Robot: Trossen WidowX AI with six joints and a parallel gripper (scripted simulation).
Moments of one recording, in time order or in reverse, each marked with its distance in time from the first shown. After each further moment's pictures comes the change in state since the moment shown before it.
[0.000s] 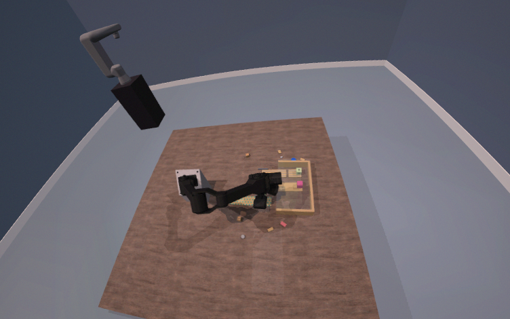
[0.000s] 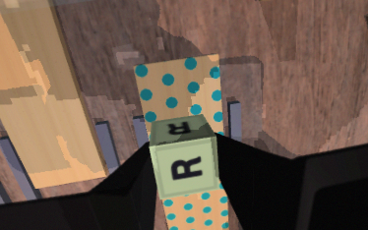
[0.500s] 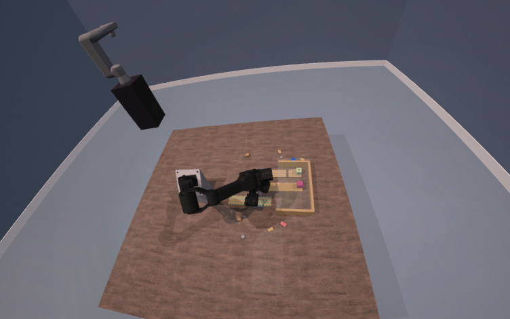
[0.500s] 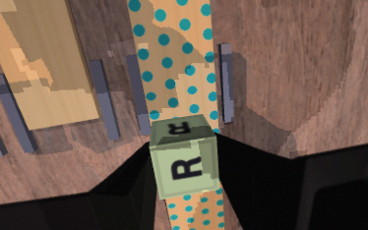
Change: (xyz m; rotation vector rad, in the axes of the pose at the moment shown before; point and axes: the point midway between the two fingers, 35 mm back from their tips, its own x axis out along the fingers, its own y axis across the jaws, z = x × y) arm -0.018 0.002 -0.041 -0.008 0.004 -0.004
